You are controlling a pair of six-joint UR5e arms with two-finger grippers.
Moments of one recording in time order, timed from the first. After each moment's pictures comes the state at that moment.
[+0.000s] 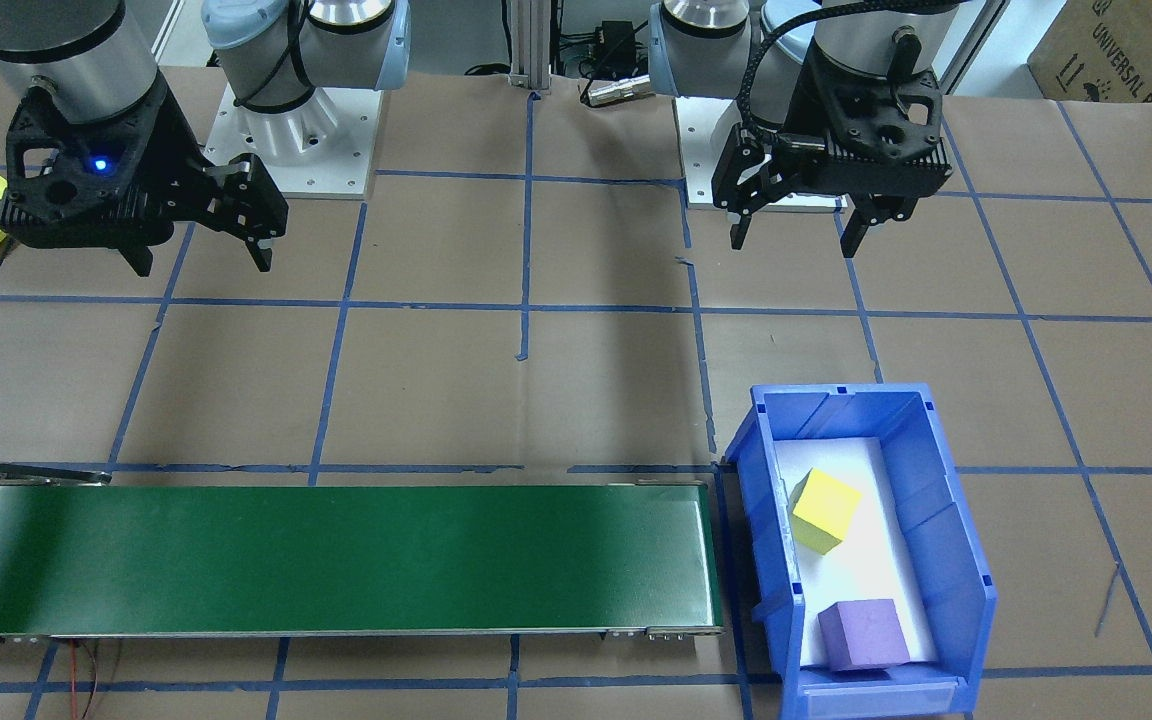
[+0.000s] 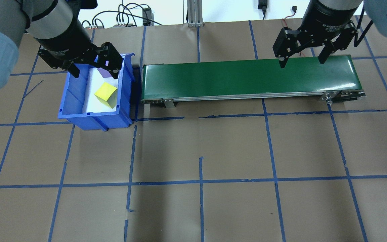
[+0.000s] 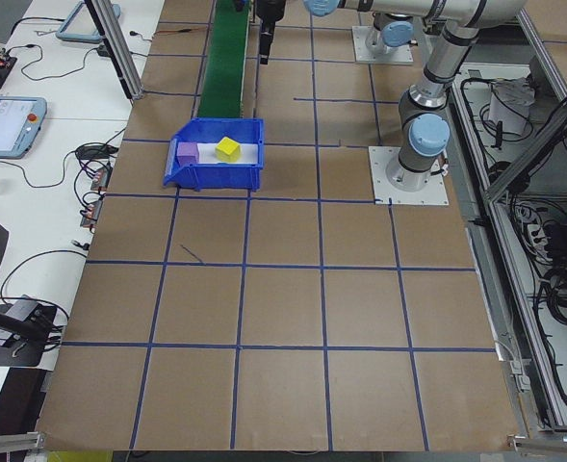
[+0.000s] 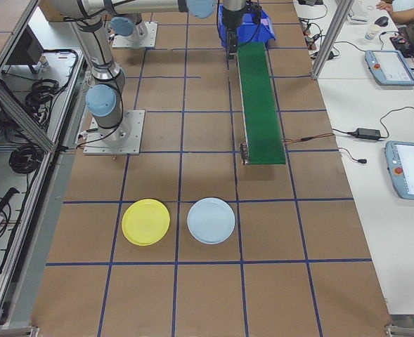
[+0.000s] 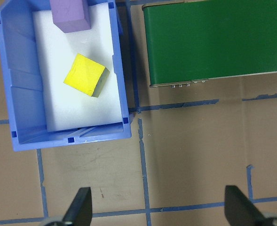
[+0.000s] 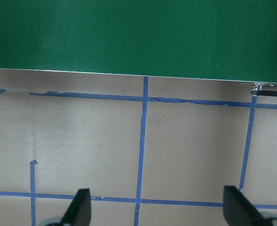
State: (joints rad) left arm -1.62 -1.53 -1.56 -1.51 1.59 0.04; right arm 1.56 -1.52 1.47 -1.53 -1.57 -0.08
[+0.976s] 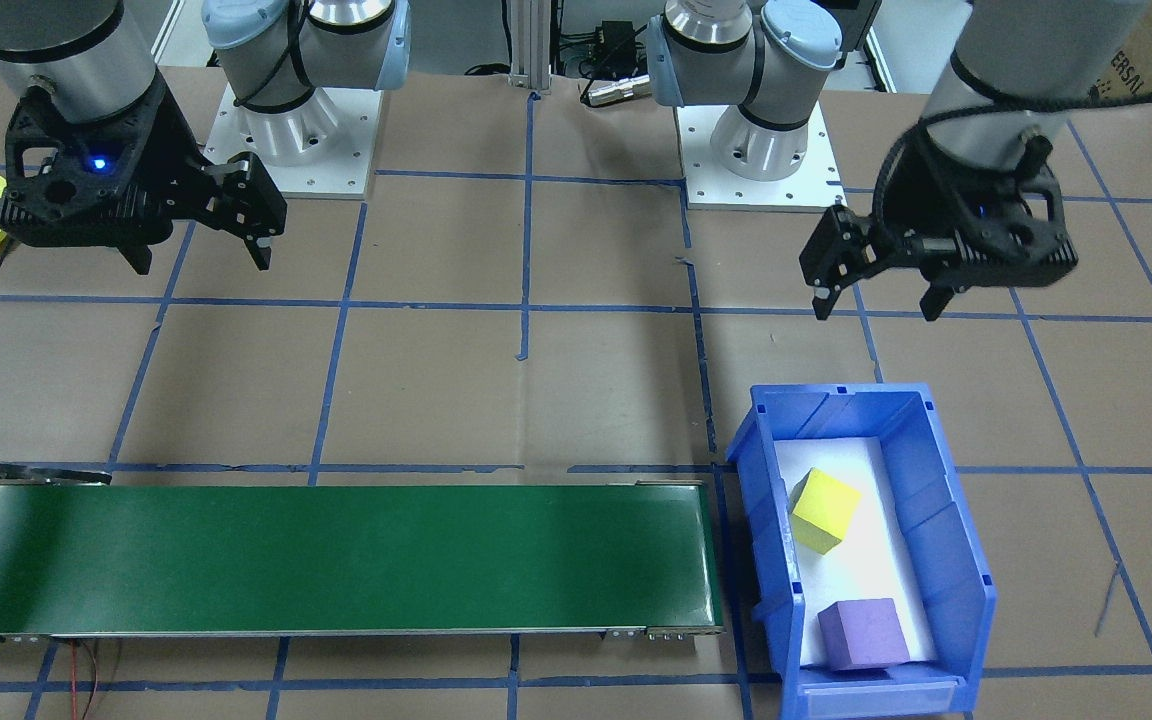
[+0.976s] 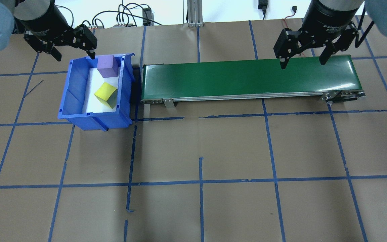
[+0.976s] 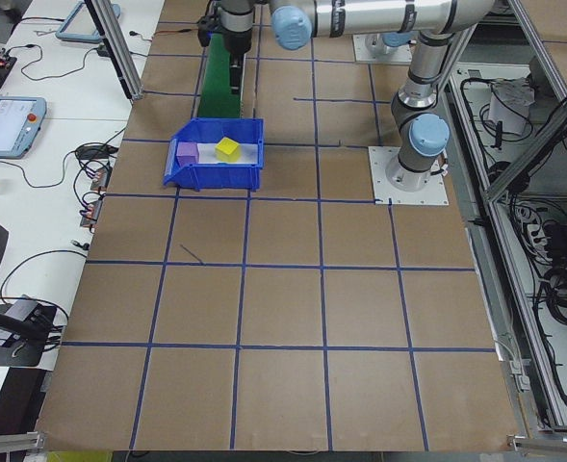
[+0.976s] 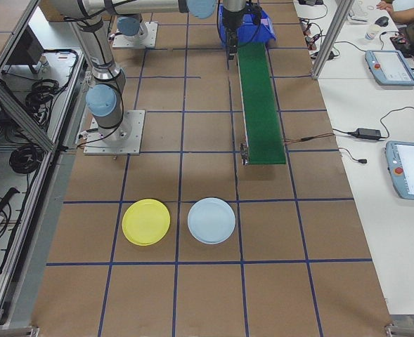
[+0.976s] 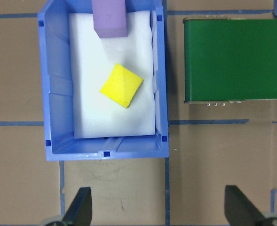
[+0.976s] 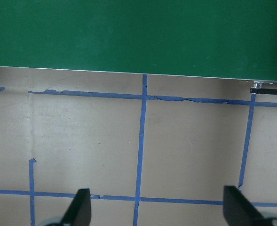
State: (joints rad) left arm -1.44 -1.80 -1.42 -1.40 1.57 0.12; right arm 1.56 -1.52 1.47 -1.52 -1.58 -0.08
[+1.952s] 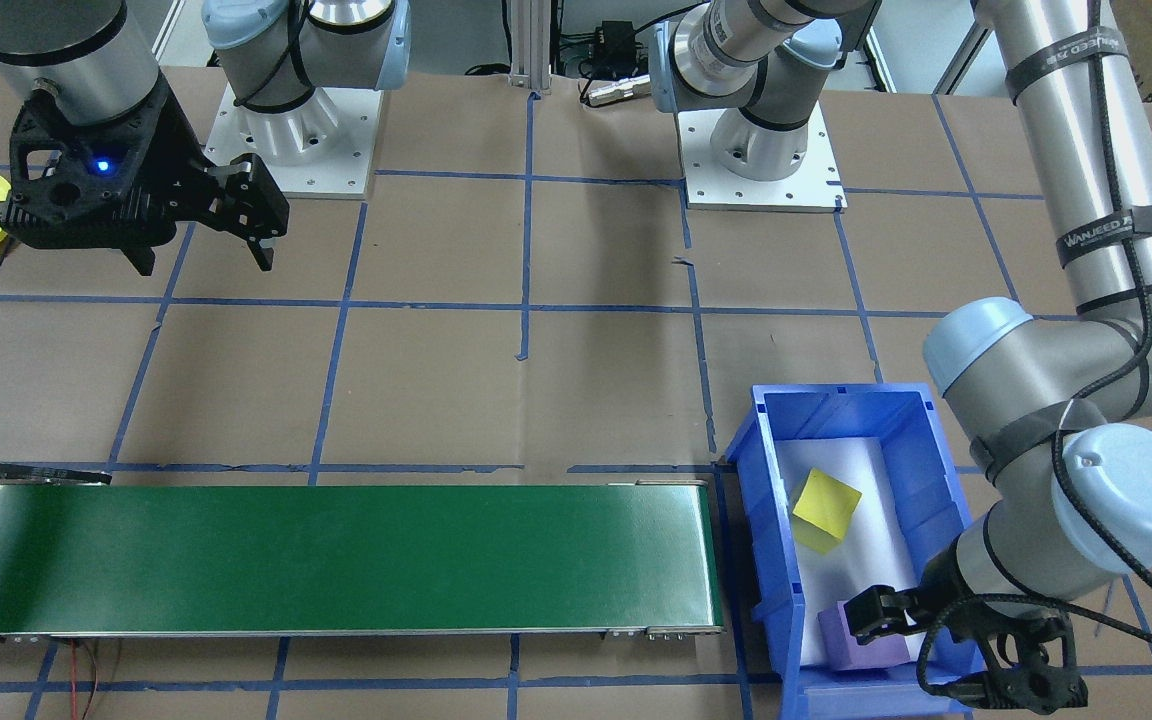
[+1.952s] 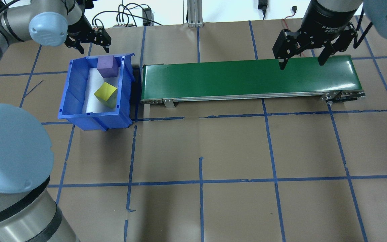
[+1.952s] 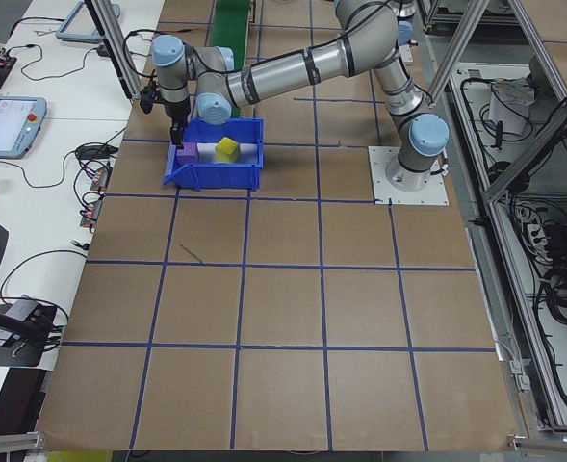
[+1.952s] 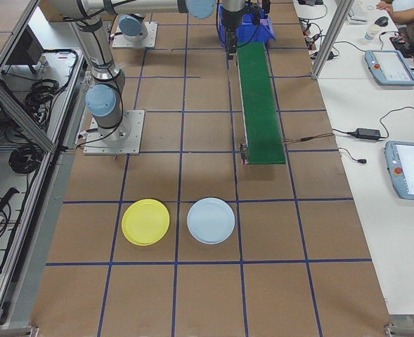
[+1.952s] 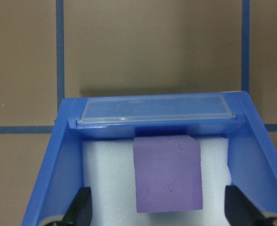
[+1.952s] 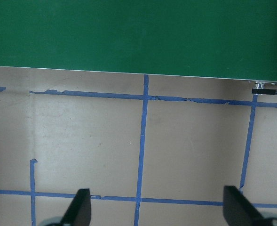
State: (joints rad) left arm -1.41 -2.23 -1.25 -1.12 1.57 0.16; right arm 1.56 -1.52 1.48 -1.53 -1.57 -0.08
